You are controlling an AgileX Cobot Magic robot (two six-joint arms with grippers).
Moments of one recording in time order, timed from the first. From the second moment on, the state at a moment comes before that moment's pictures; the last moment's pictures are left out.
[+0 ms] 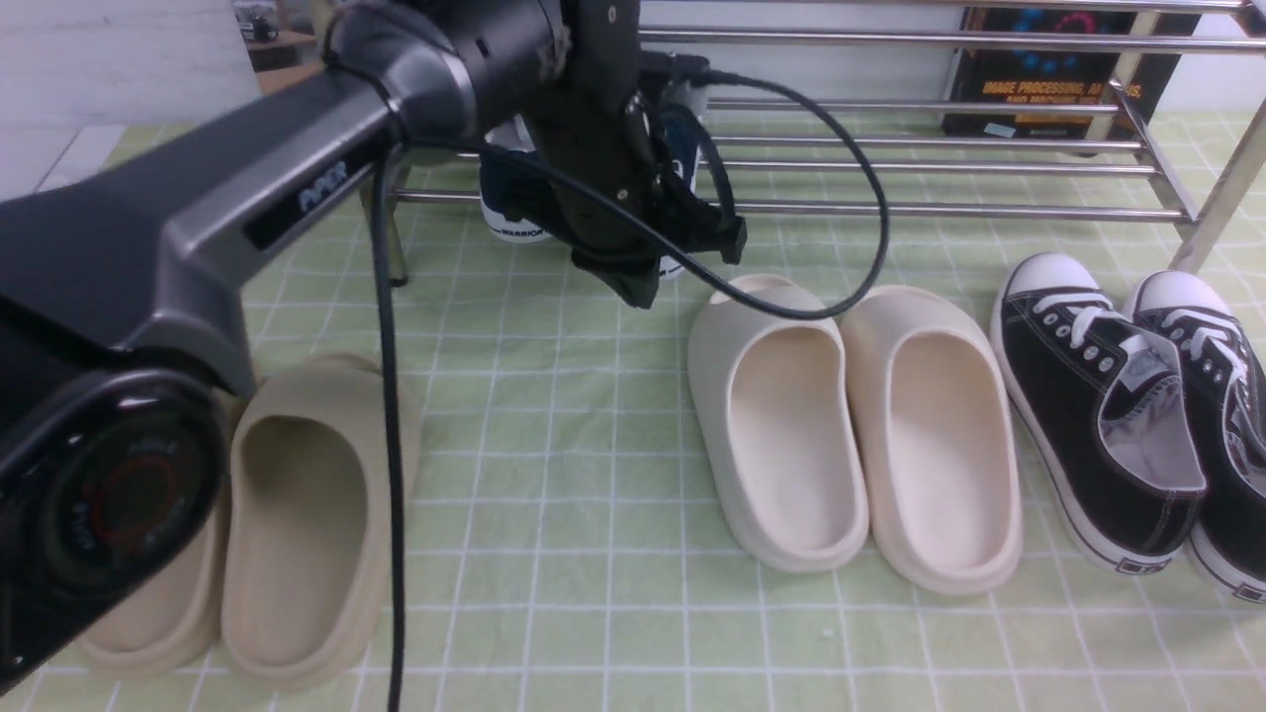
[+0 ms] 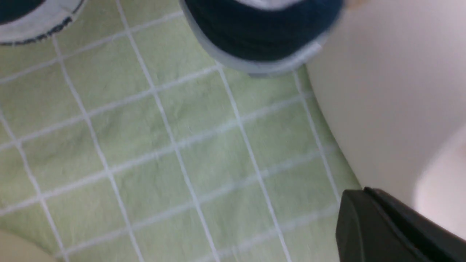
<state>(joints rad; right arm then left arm) -0.11 -0.01 0.02 -0.09 0.38 0.16 -0.51 2.11 -1.98 -0.01 1.06 -0.19</state>
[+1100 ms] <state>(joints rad) -0.11 -0.01 0.02 -0.09 0.38 0.16 -0.43 2.15 -1.98 0.11 0.71 -0.42</state>
